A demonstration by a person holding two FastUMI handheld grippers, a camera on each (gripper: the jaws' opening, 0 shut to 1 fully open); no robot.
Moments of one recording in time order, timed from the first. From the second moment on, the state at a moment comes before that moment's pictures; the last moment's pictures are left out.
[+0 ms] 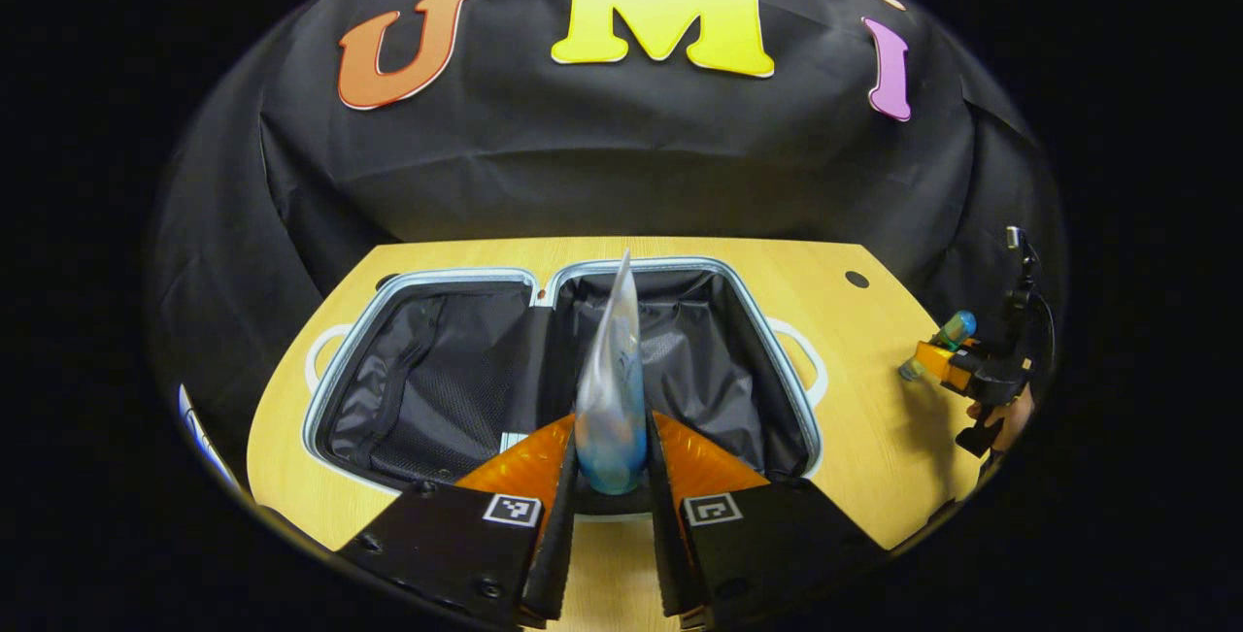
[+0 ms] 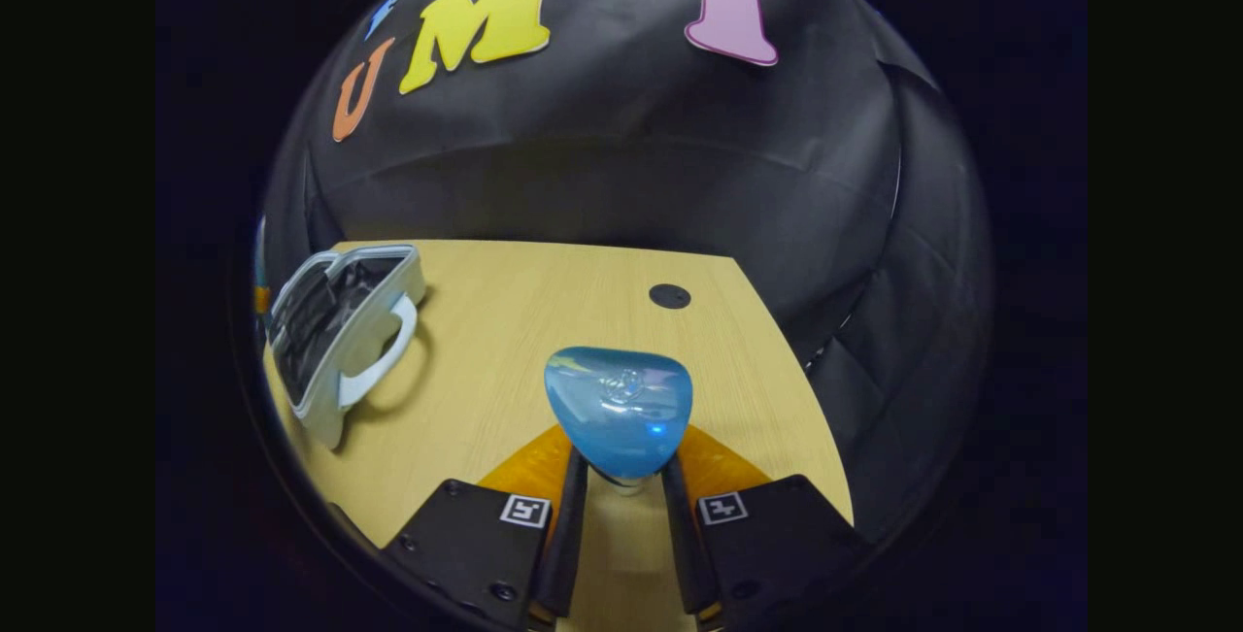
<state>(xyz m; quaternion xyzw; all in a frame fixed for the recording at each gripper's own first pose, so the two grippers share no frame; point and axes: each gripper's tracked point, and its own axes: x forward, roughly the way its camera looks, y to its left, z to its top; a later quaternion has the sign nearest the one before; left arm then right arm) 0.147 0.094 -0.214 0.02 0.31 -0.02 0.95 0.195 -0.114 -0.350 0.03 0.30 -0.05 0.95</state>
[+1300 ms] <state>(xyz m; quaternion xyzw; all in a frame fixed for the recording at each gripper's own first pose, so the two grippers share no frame) 0.187 0.089 -0.328 0.04 0.49 -0.02 0.87 0.094 -0.018 -0.207 0.06 0.30 0.00 0.95</state>
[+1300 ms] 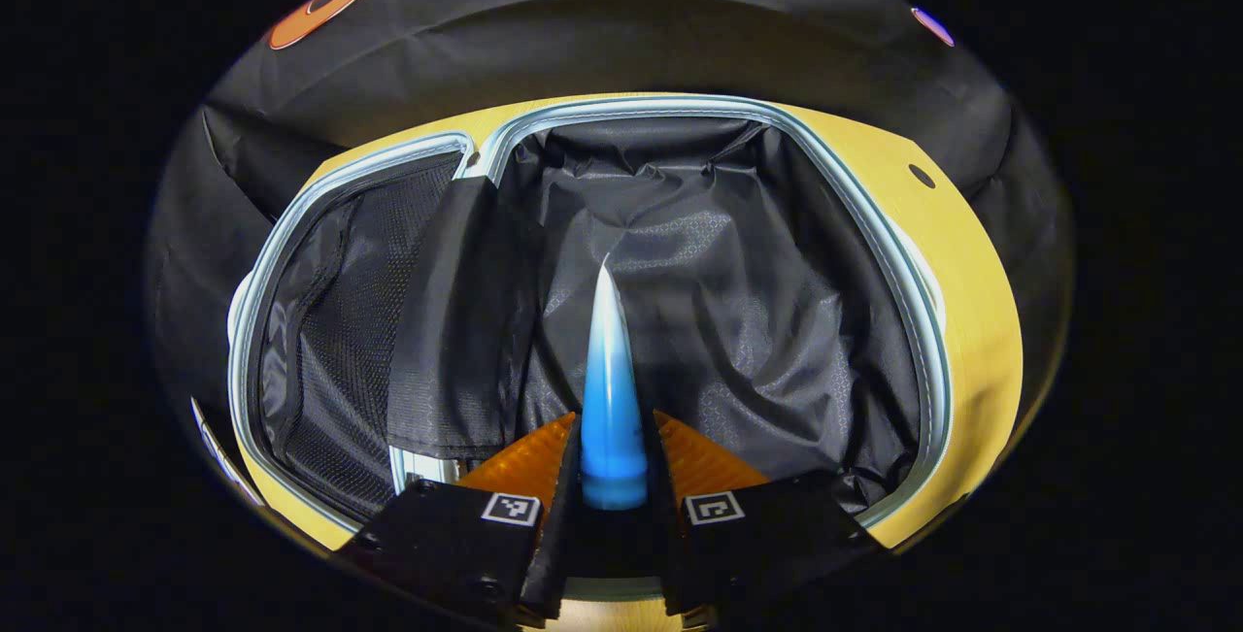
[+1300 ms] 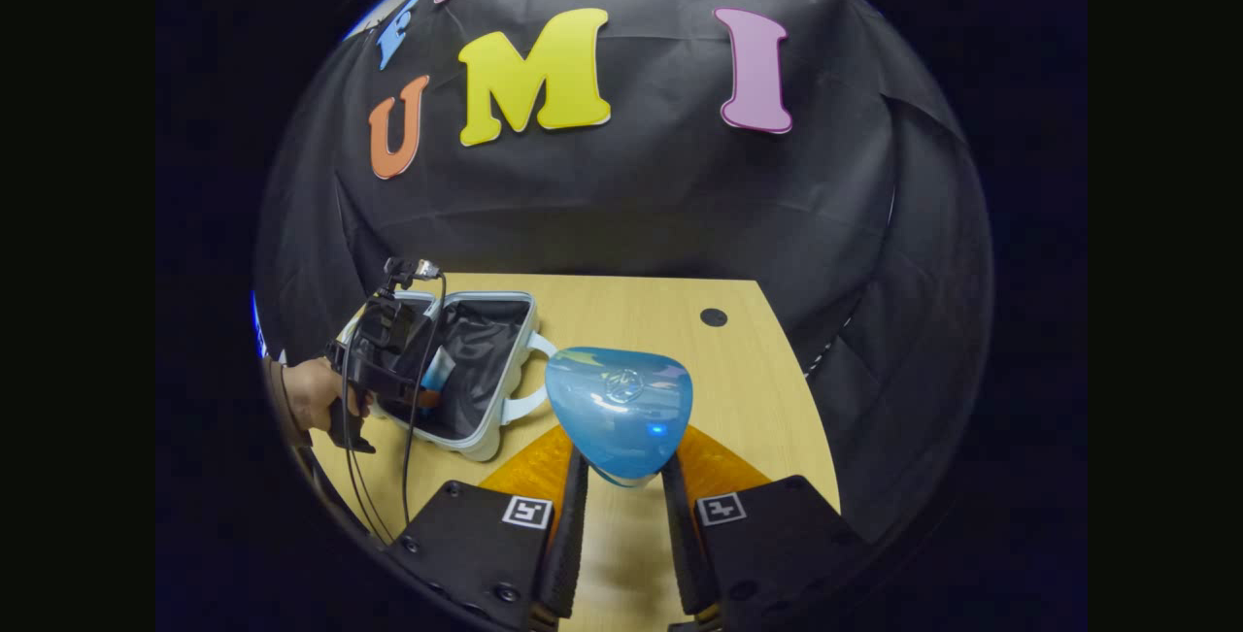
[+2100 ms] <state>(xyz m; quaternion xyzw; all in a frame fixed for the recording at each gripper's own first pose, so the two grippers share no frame) 0.144 0.125 -0.181 0.00 0.26 -0.07 0.96 0.166 0.174 -0.222 0.07 0.35 0.13 0.93</state>
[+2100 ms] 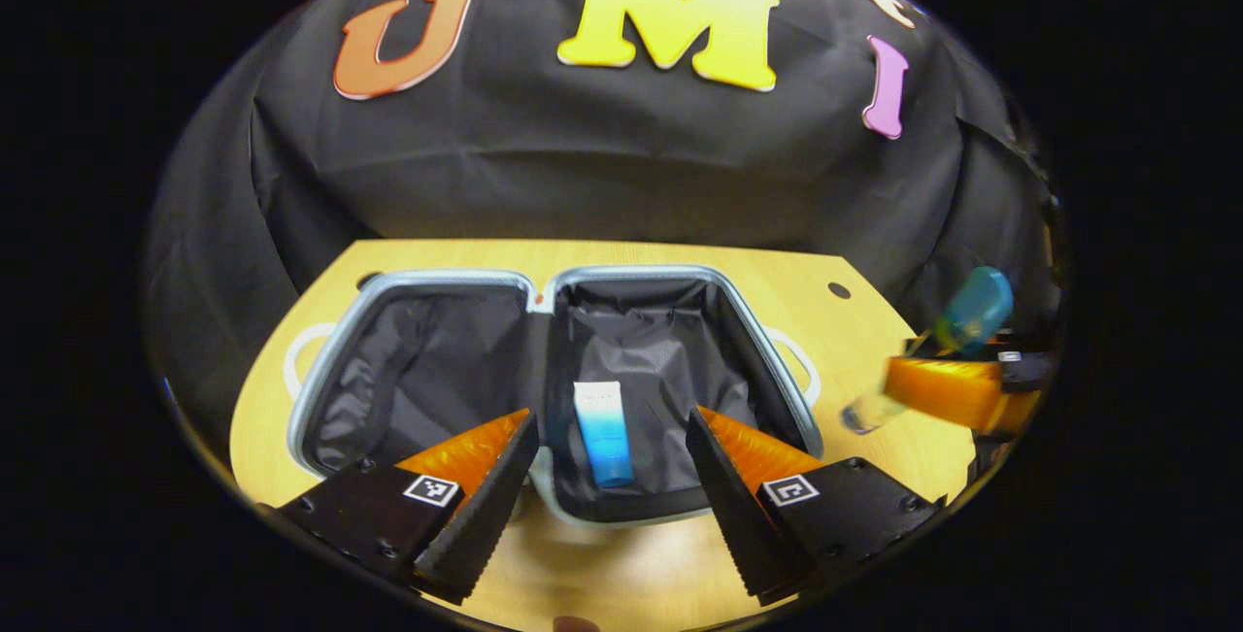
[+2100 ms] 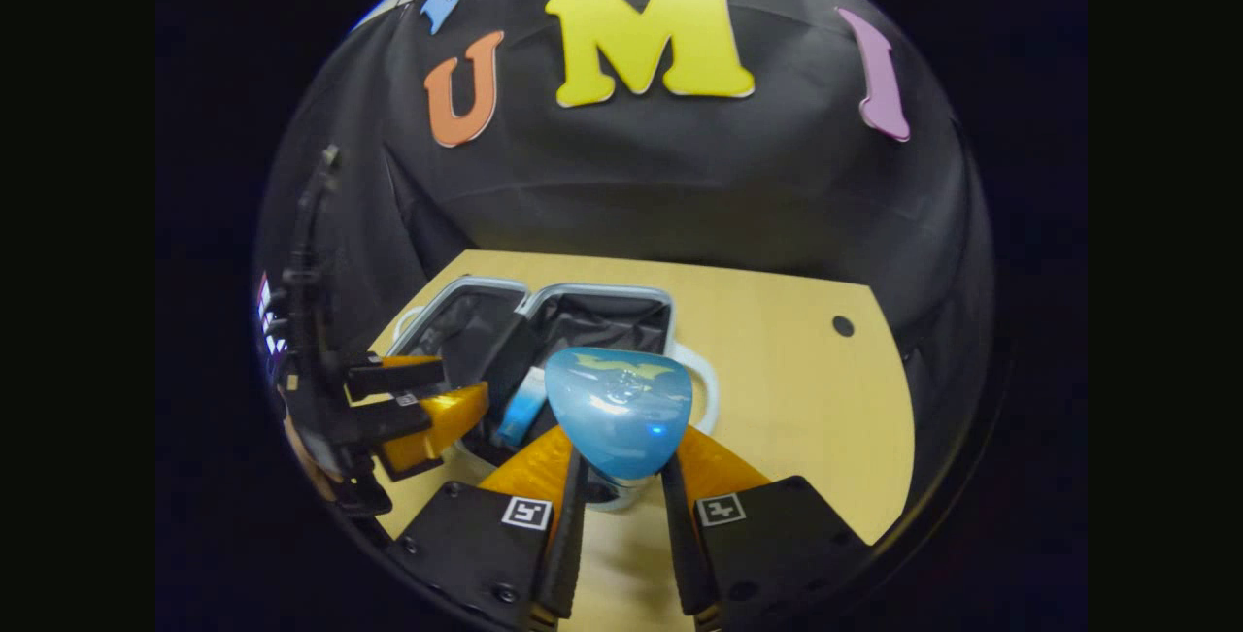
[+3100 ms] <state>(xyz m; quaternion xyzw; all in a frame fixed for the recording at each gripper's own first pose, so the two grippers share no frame) 0.091 0.236 -0.175 -0.01 0.20 -0.08 0.98 0.224 0.262 -0.328 0.06 0.49 0.07 0.87</state>
